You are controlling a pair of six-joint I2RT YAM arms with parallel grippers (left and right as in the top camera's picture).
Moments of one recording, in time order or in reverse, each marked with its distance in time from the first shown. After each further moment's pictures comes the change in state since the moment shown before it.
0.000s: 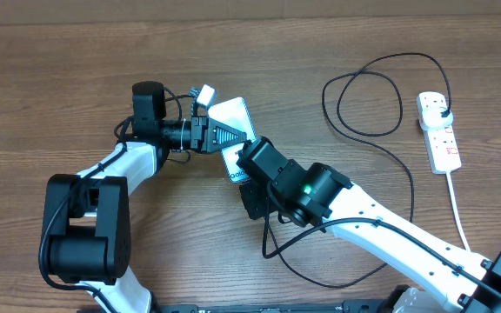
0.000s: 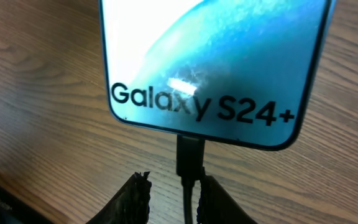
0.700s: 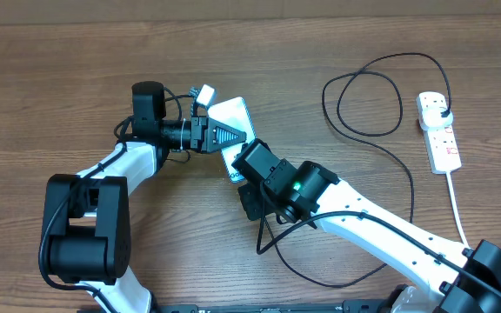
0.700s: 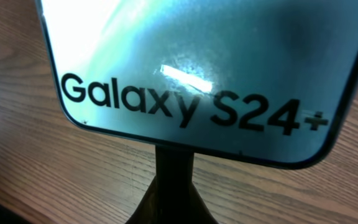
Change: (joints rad) left arm 0.000 0.000 0.000 0.002 0.000 0.000; right arm 0.001 0.059 -0.005 0.005 0.006 0.003
